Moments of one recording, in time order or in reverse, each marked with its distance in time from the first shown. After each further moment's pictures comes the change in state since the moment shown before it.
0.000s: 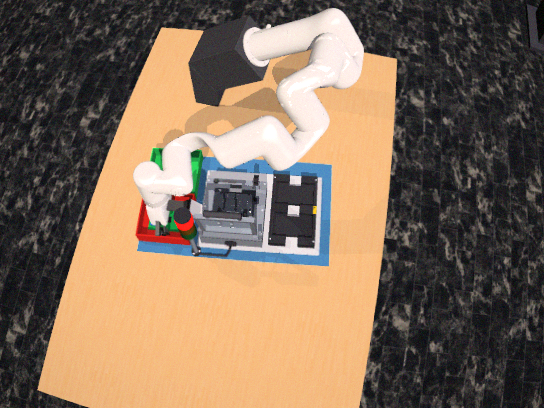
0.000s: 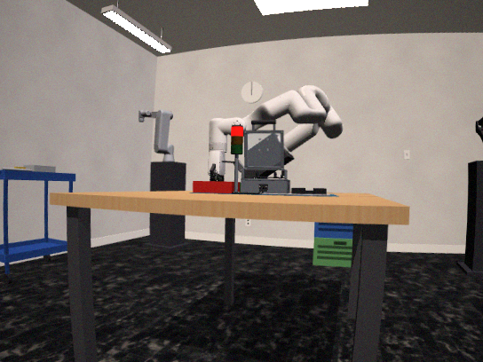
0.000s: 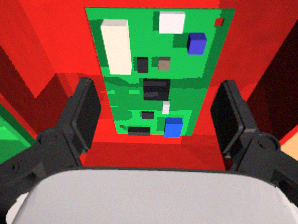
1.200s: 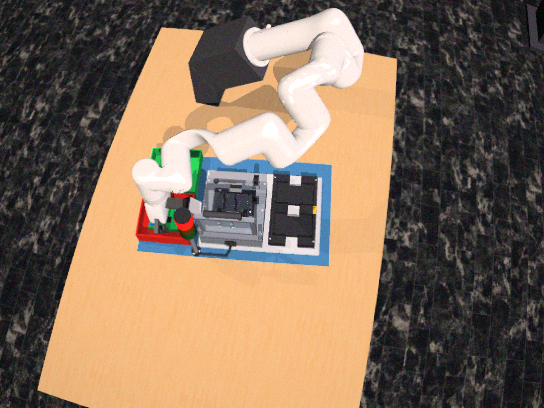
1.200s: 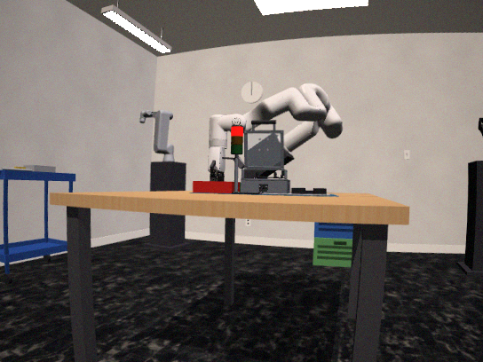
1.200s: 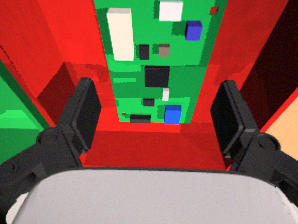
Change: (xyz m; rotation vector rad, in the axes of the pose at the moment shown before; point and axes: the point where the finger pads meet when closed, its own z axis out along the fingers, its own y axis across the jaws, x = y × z) arm 0.000 0.000 -0.014 0.001 0.000 0.000
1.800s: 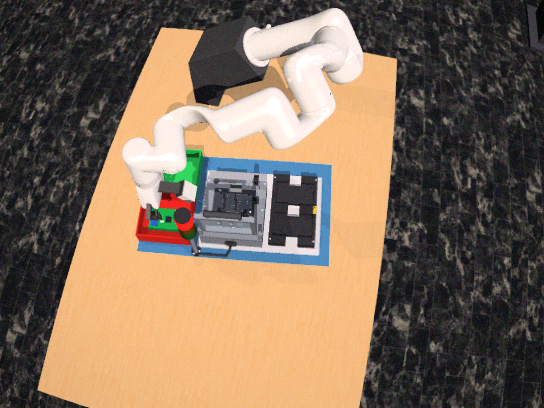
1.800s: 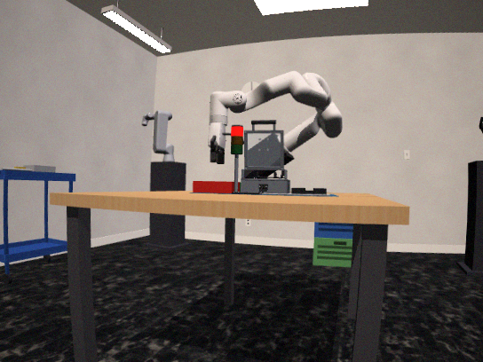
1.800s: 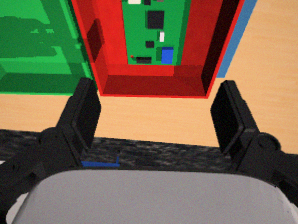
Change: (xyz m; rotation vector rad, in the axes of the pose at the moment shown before) arm -0.001 0.001 -0.098 -0.002 -0.001 0.000
